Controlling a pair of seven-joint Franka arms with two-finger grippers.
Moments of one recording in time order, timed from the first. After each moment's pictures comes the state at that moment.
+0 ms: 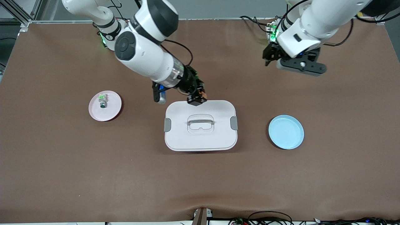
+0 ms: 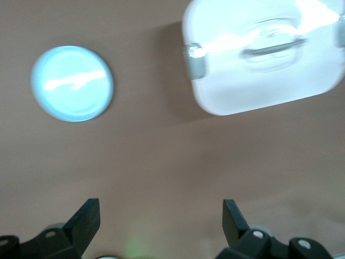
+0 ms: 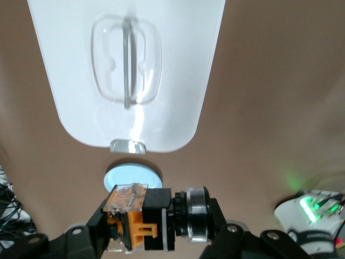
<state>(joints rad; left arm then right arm) -0.02 -0.01 -0.44 -1.64 -0.17 1.61 -0.26 0.70 0.45 -0.03 -1.31 0.53 2.03 1.95</state>
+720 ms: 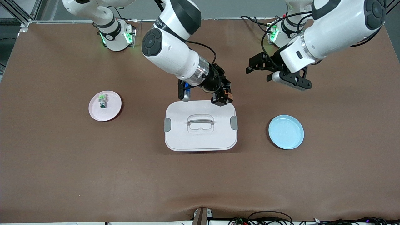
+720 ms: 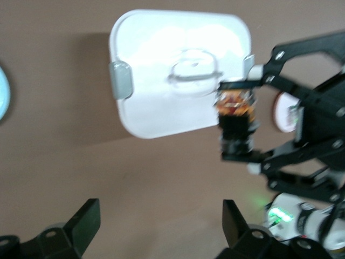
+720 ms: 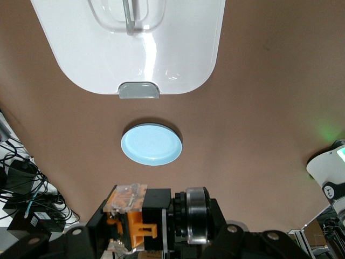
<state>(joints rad) 0.05 -0.02 -0.44 -1.80 -0.55 1.87 -0.17 0.75 0.58 -0.02 -1.14 0.57 2.13 2.07</state>
